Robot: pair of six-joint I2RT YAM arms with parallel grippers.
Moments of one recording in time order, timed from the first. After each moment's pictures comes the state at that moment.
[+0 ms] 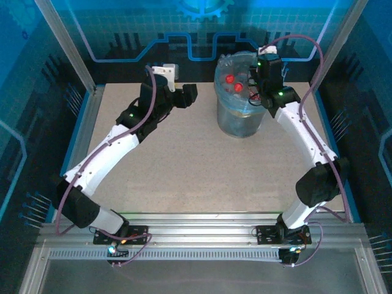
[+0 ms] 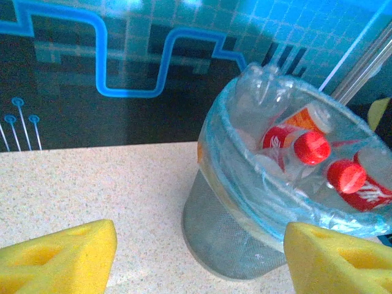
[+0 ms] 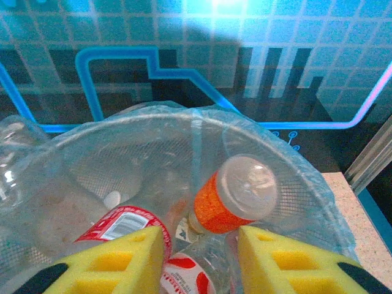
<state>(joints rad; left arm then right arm) -0.50 1.49 1.49 -0.30 -0.11 -0.36 0.28 1.66 1.70 -0.43 0.38 0.12</state>
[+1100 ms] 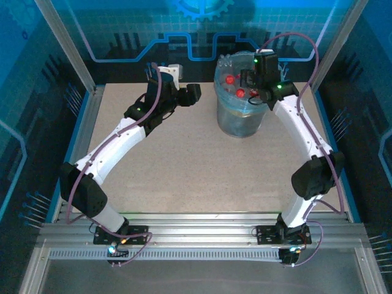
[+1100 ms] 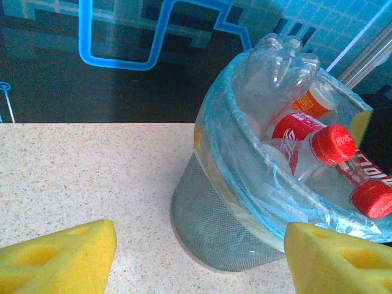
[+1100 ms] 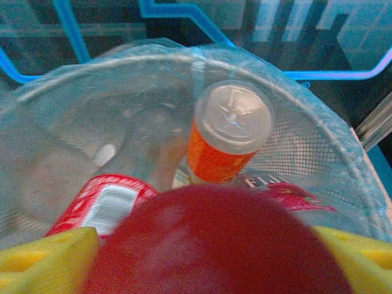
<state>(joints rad) -0.47 1.58 1.53 -0.30 -0.04 -0.43 0.29 1.73 1.85 -0.68 0.36 0.17</state>
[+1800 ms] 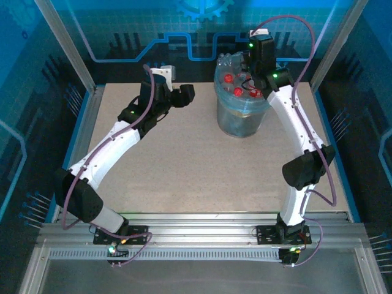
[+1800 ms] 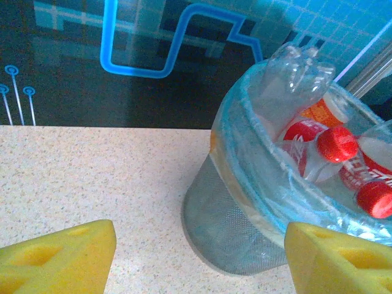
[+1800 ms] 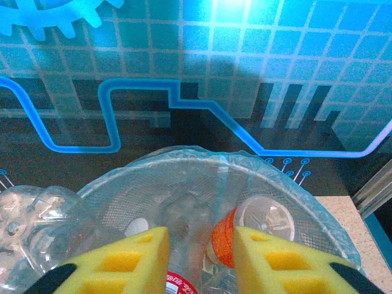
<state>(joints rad) -0.44 1.52 1.46 -0.28 -0.04 -0.43 0.32 1.89 2.15 -0.66 0.40 0.09</state>
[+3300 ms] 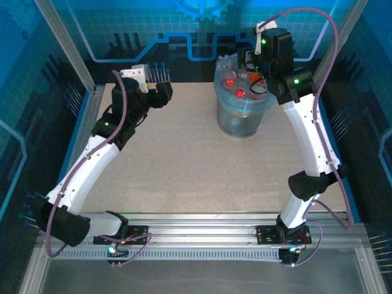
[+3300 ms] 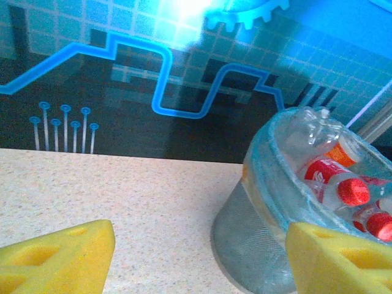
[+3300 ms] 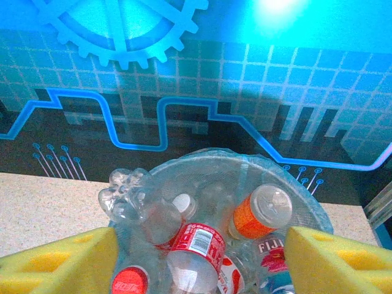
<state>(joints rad) -0.34 1.28 1.36 -0.31 -0.11 -0.40 0.40 1.75 2.33 -0.92 0.34 0.09</state>
